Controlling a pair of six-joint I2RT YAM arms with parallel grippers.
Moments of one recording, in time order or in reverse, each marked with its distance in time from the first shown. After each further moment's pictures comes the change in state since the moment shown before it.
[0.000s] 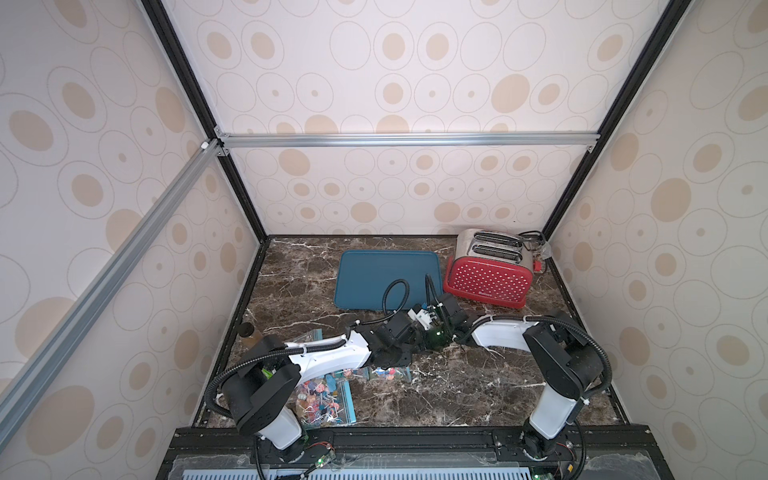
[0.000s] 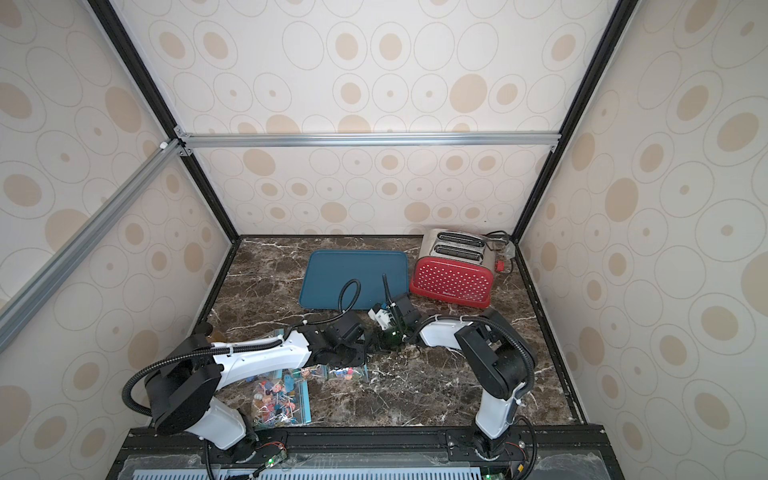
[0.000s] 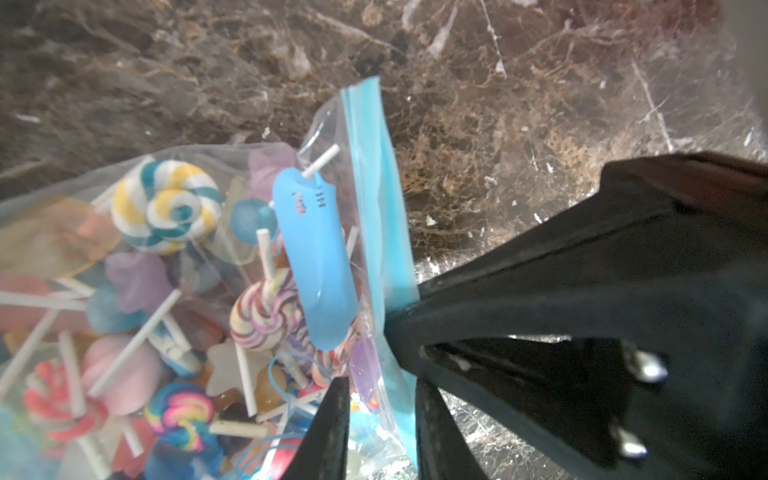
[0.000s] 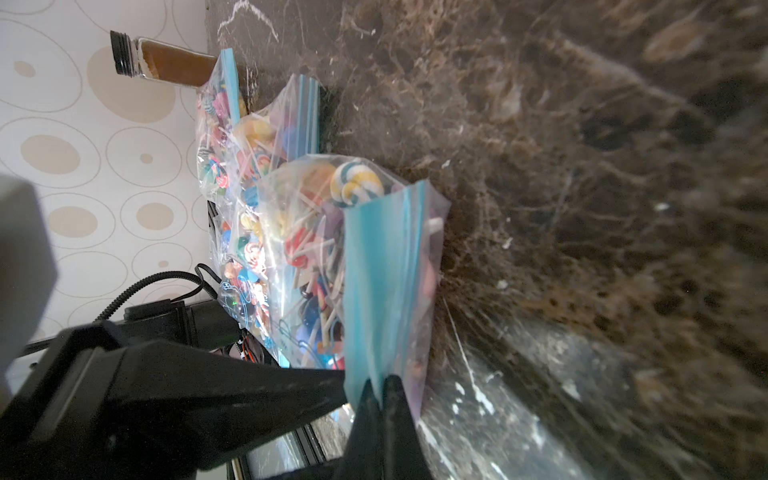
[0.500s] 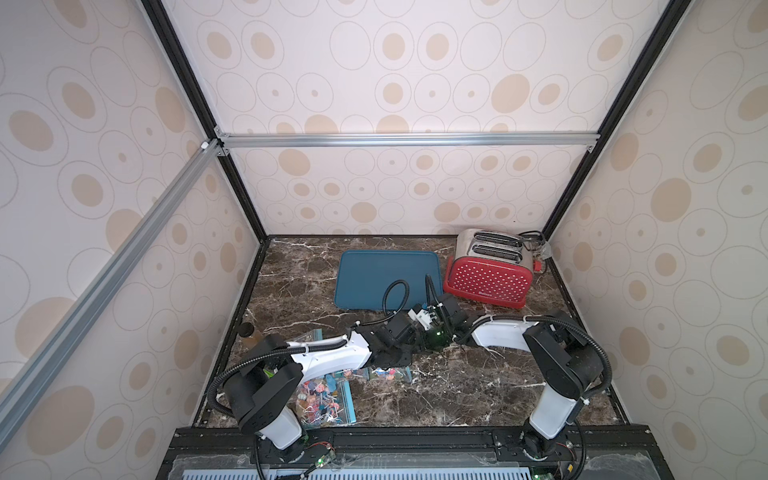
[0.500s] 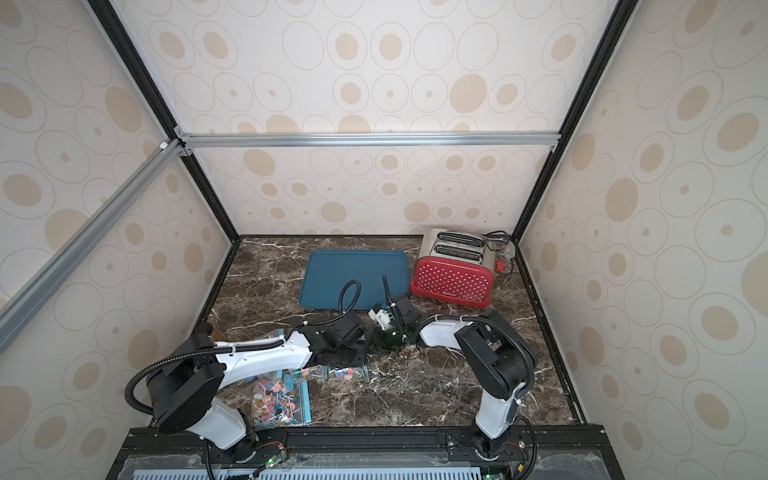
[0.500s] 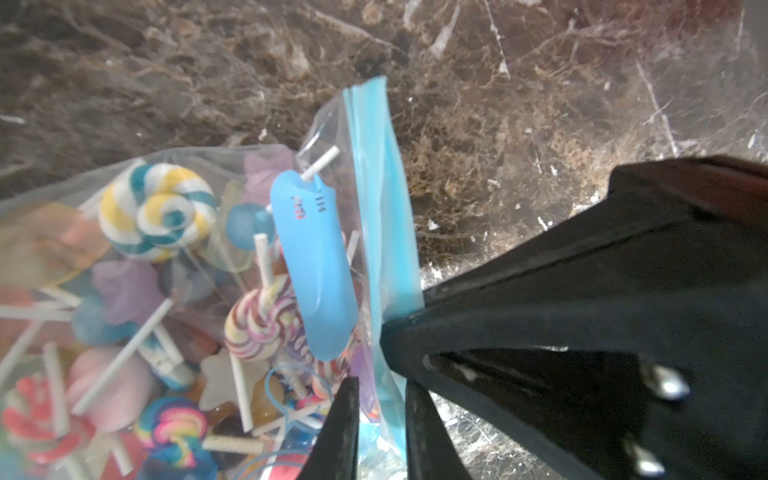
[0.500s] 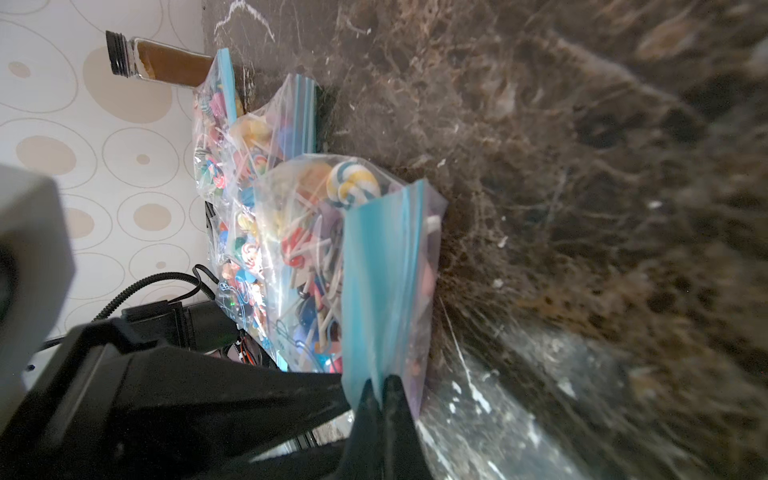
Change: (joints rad) left arm 0.005 0.010 -0.009 0.024 -0.001 -0.001; right arm 0.000 0.000 0.000 -0.004 0.005 0.000
